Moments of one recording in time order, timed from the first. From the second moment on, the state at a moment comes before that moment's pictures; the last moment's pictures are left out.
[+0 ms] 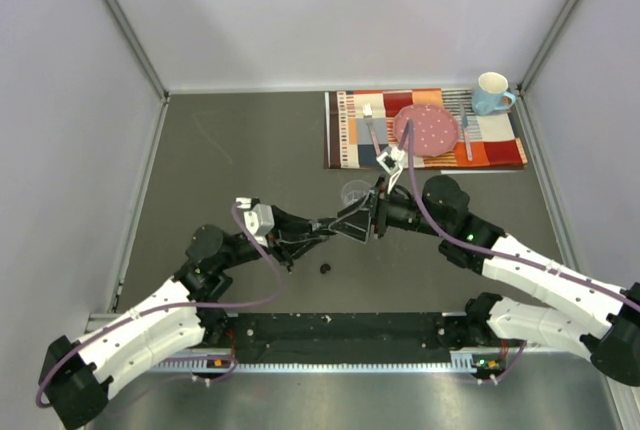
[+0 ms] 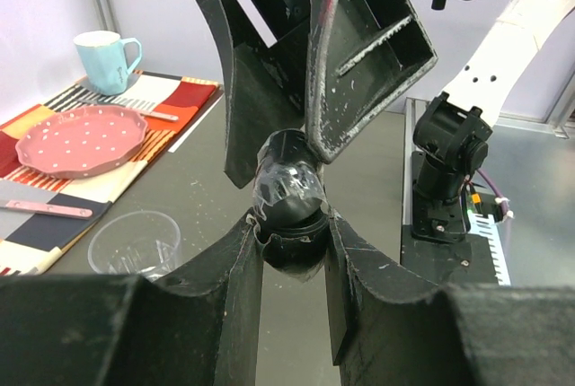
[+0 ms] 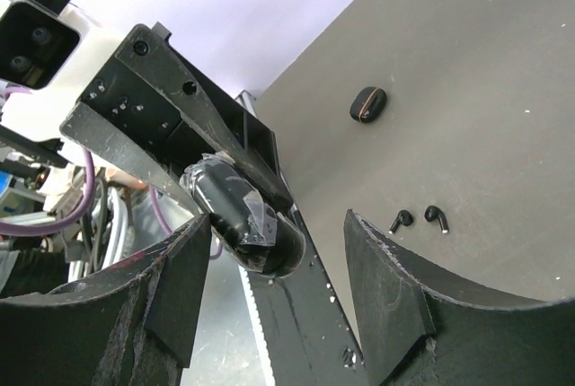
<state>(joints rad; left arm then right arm) -0.75 0.64 0.32 0.58 0.56 -0.18 0.86 0.96 0.72 0.15 -0.41 0.63</state>
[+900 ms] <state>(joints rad) -0.76 0.62 0.32 0.56 0.55 -0.18 0.77 0.98 0.75 0.20 -0.34 0.76</state>
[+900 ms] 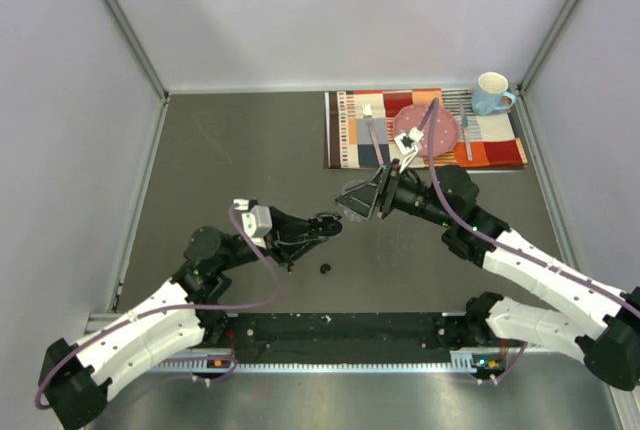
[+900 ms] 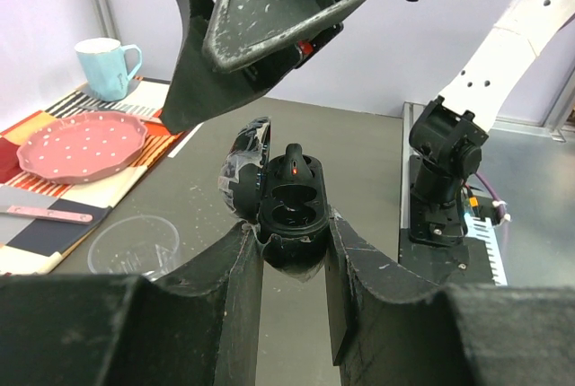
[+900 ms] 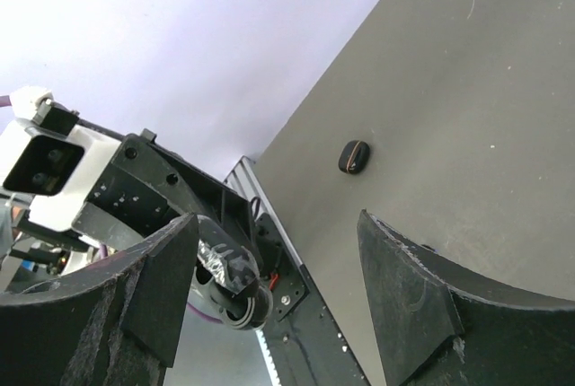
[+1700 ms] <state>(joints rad) -0.76 0.44 0.30 0.46 0.38 -0.14 0.64 0.86 0.58 -0.10 -0.07 0.98</state>
